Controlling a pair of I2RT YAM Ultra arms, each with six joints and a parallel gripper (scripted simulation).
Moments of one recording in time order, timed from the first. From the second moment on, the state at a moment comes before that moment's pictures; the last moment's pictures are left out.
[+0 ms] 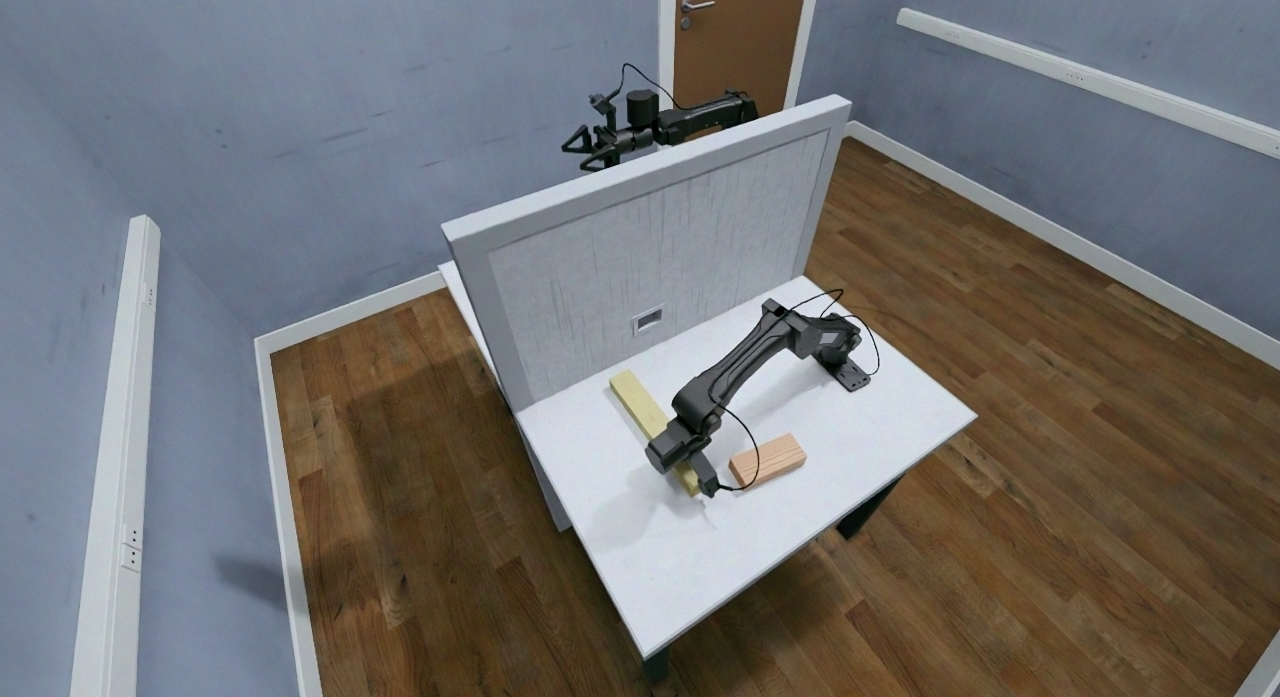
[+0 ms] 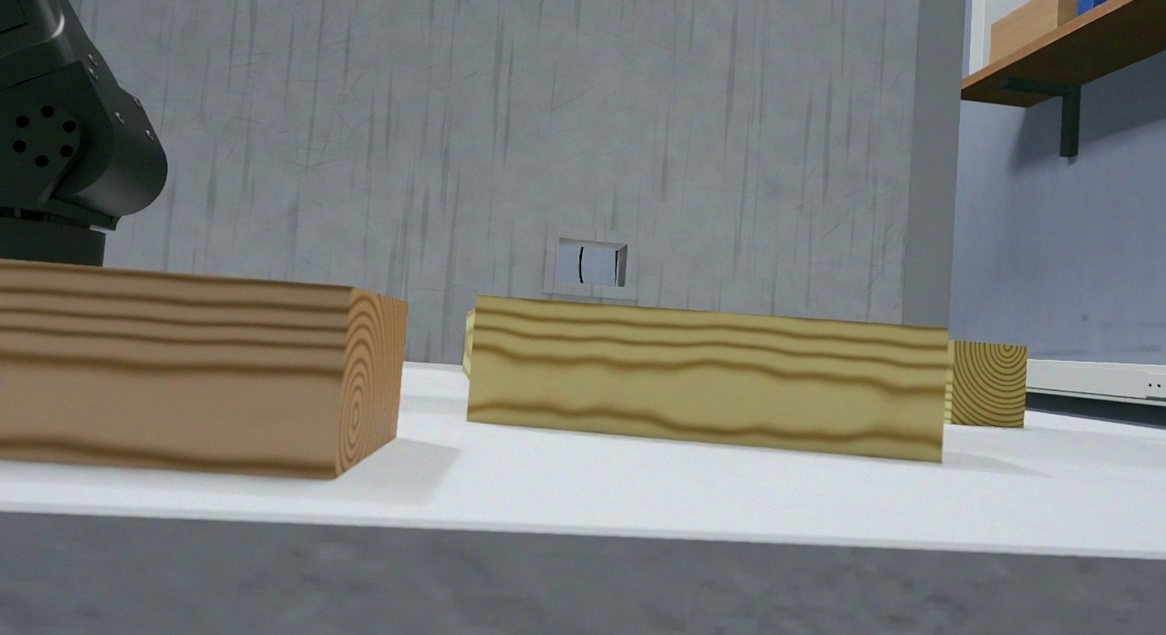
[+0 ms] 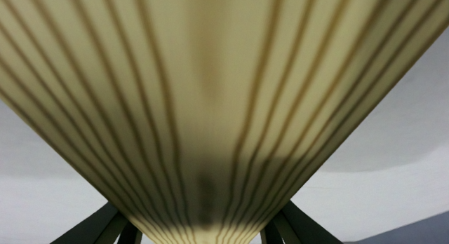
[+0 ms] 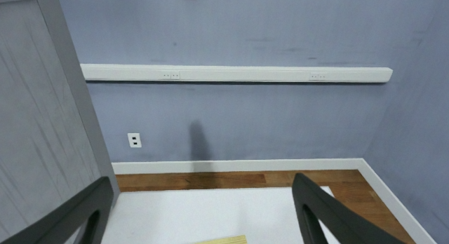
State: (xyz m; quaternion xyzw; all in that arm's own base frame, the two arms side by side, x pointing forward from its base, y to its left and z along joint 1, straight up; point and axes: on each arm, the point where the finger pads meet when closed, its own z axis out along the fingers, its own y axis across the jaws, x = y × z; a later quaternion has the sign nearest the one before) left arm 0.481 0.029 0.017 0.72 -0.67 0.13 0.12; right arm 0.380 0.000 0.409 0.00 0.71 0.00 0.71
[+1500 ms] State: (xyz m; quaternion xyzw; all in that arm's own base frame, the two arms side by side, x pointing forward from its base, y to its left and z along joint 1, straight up) left arm 0.484 0.030 0.083 0.72 -0.67 0.14 0.10; right arm 0.380 0.000 0.409 0.00 0.71 0.00 0.71
